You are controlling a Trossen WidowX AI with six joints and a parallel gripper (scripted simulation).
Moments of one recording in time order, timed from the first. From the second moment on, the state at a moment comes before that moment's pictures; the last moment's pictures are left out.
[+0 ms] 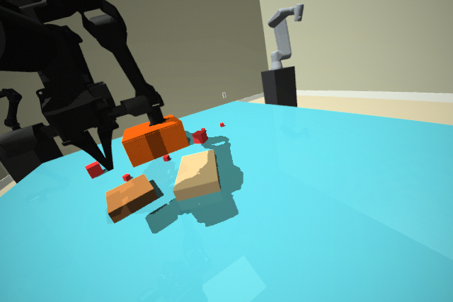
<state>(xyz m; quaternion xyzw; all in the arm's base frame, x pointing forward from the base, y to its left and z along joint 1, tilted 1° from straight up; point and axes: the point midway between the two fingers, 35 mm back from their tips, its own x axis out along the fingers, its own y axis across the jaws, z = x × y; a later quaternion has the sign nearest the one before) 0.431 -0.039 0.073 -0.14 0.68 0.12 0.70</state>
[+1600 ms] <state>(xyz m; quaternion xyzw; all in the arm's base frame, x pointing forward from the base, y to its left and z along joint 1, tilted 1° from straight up) 0.366 -0.137 0.023 0.27 0.64 -0.28 0.67</state>
